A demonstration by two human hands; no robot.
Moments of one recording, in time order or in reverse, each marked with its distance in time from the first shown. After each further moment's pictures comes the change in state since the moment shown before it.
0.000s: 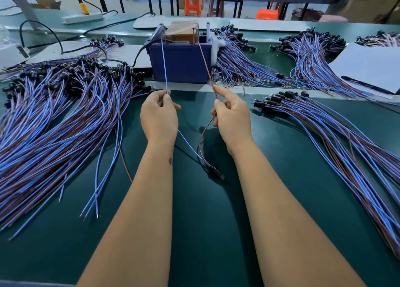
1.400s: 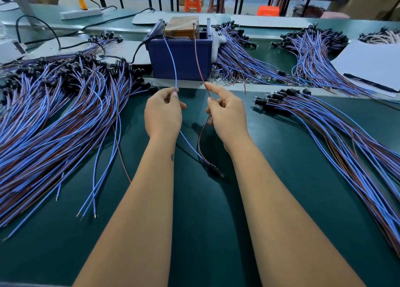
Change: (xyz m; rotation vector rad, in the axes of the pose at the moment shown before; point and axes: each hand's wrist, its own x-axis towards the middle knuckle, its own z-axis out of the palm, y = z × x) left_hand 0.004 -0.003 0.007 0.113 -0.085 -0.016; right_hand 0.007 0.008 0.010 -0.076 -0.017 -0.032
